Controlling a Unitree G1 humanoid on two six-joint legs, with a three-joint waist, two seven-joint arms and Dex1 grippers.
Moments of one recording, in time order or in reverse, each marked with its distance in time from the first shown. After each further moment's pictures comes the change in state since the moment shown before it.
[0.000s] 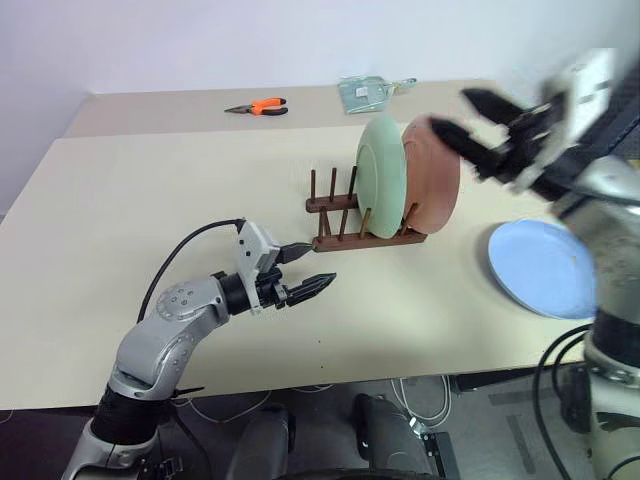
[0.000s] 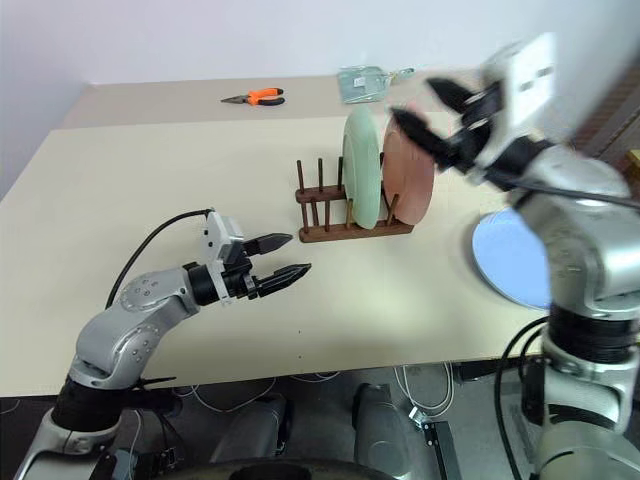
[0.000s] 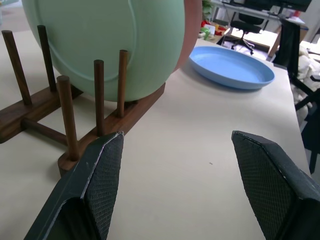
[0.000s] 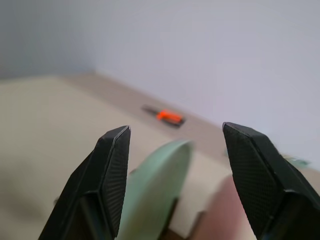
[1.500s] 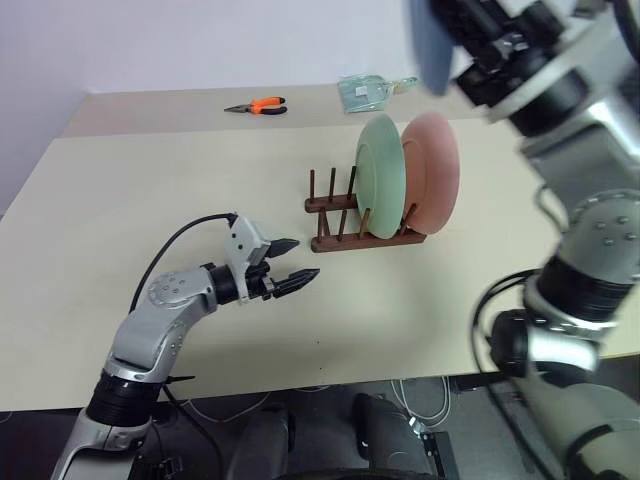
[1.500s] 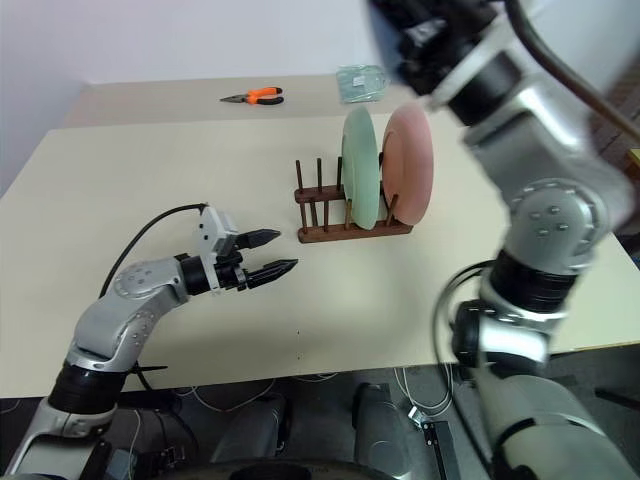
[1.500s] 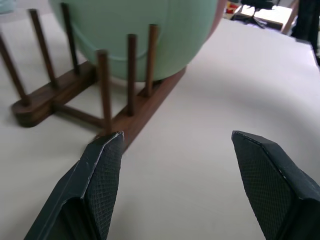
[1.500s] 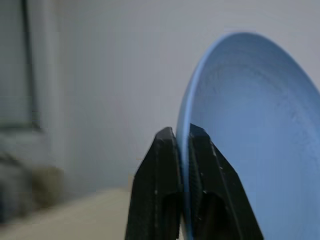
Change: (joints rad) left arm -0.028 0.053 0.056 0.134 0.075 -0.064 -0.078; right arm -0.328 0.510 0.049 0.011 0.356 0.100 -0.335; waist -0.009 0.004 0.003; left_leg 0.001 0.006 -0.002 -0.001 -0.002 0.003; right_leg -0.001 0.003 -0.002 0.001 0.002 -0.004
